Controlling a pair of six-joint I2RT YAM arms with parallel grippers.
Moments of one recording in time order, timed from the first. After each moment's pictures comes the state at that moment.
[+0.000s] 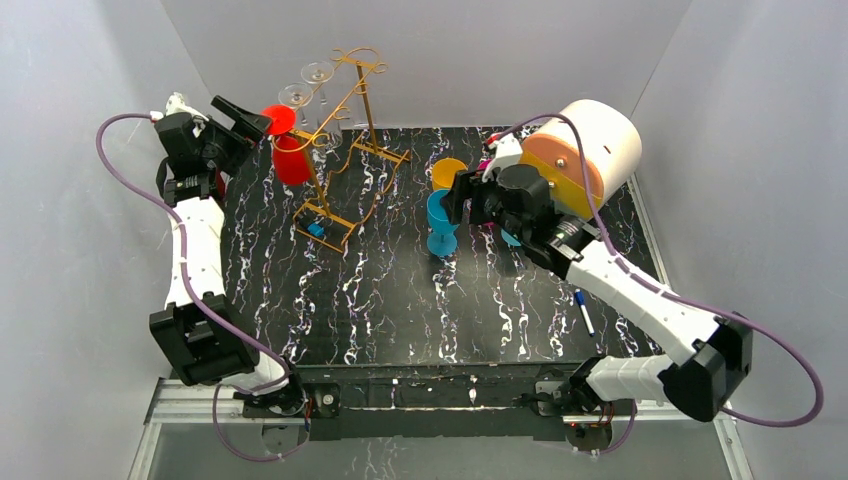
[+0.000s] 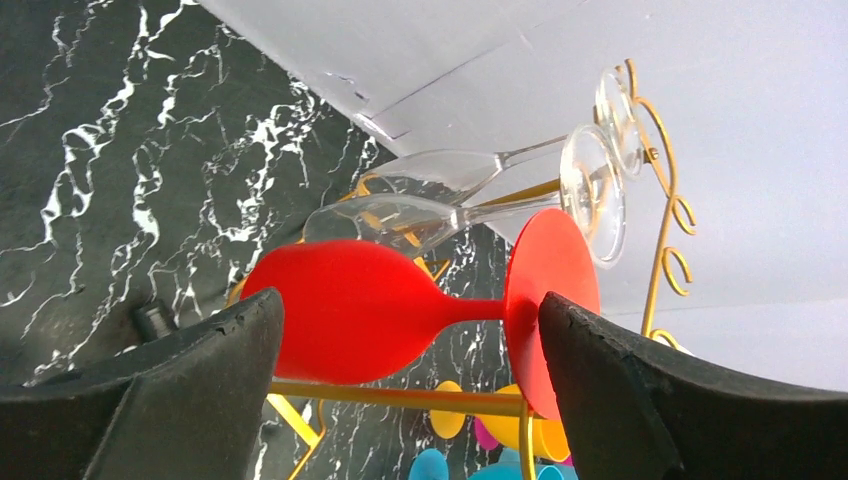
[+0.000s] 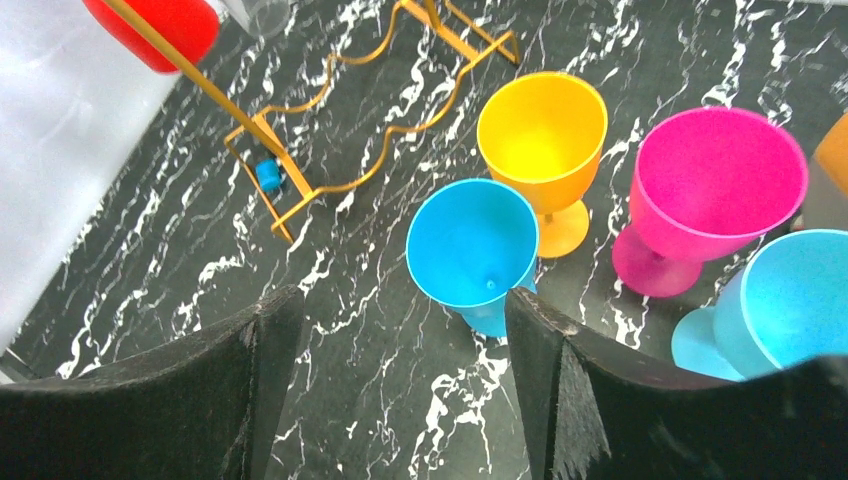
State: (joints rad) left arm 0.31 1.44 1.39 -0.27 0.34 -0.72; right arm 0.77 1.22 1.15 -0.23 0.17 0.36
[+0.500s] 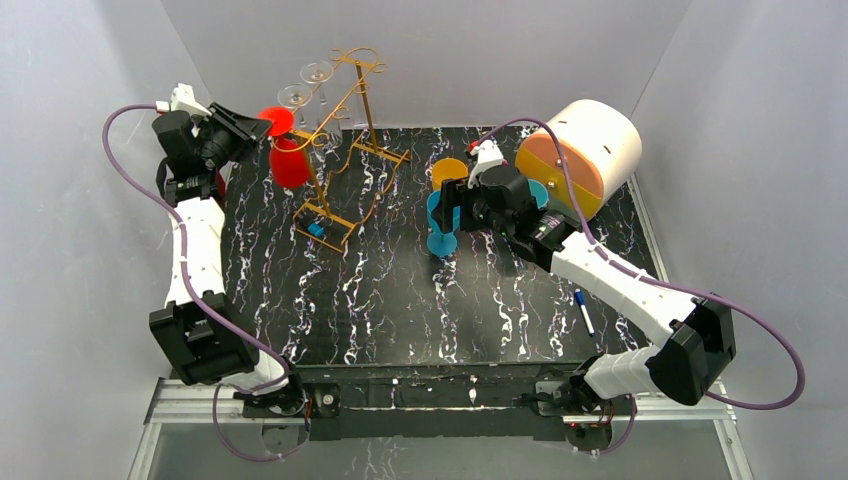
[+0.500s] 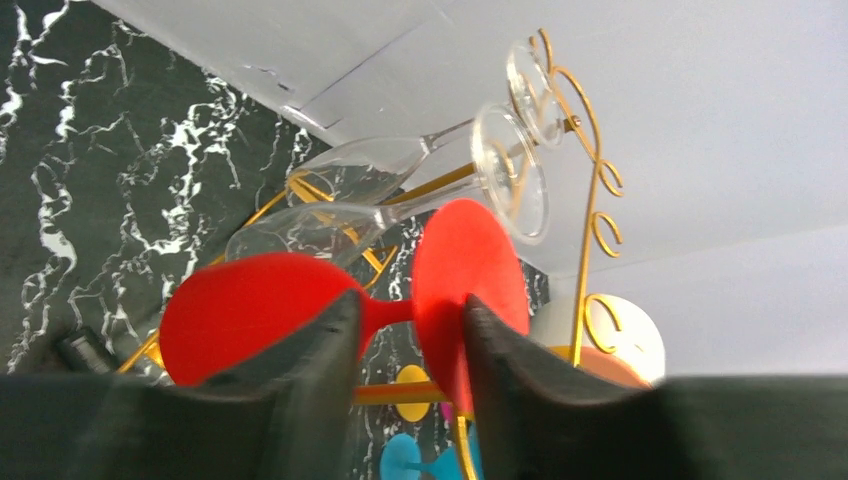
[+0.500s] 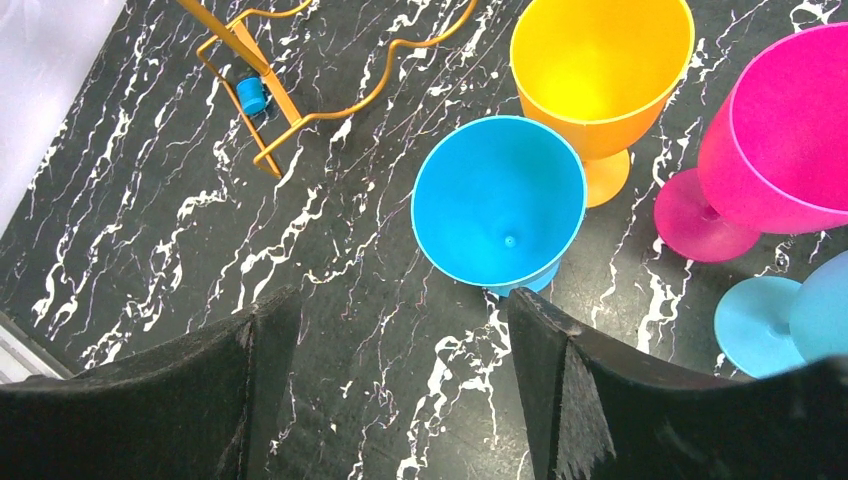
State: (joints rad) left arm 0.31 1.45 1.38 -0.15 0.51 -0.76; right arm 0.77 1.34 1.17 -0.27 0.09 0.37
